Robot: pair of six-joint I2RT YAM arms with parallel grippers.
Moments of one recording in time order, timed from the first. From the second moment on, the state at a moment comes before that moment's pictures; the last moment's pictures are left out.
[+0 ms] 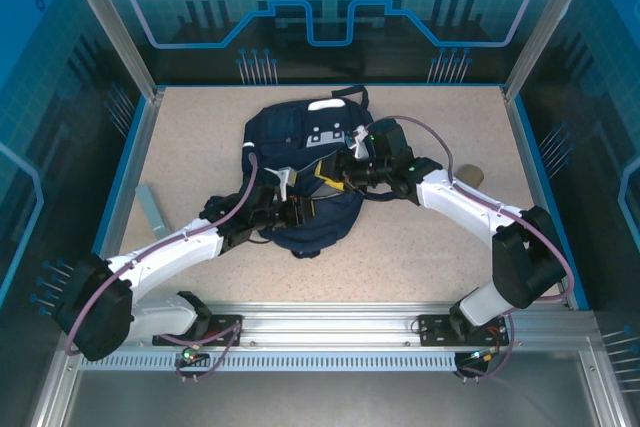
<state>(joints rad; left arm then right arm) -0.61 1.22 0.69 -0.15 0.23 -0.76 0.55 1.53 1.08 -0.15 -0.66 1.01</state>
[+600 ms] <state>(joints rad) -0.61 1.13 0.71 -0.35 0.11 -0.59 0.52 1.50 1.09 -0.24 -0.62 0.97</state>
